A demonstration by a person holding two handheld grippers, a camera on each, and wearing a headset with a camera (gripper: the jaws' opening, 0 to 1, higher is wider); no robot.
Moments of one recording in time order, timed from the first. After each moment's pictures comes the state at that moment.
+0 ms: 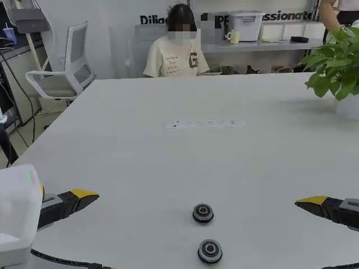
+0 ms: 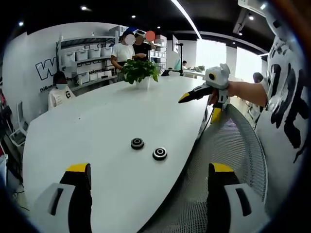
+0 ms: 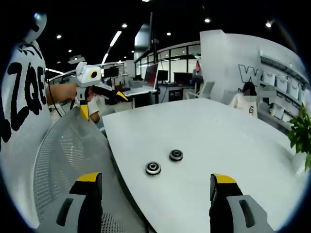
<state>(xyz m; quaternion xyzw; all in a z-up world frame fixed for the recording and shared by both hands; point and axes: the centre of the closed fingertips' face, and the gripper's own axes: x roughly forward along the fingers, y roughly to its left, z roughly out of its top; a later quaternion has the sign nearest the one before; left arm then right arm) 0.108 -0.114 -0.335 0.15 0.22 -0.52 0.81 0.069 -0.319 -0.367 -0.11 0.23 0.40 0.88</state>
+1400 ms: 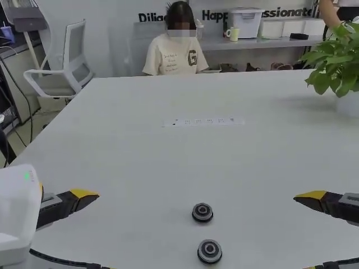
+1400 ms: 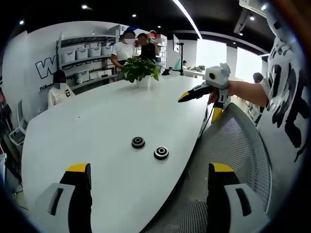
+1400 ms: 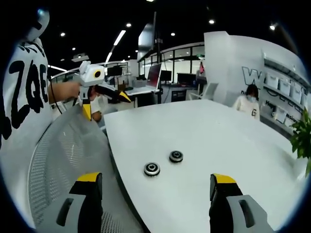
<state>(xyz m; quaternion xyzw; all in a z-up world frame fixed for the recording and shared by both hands) 0.112 -0.116 -0.338 0.15 0.22 -0.52 0.81 0.074 -0.319 -0.361 -0.11 0.22 0.41 0.88</state>
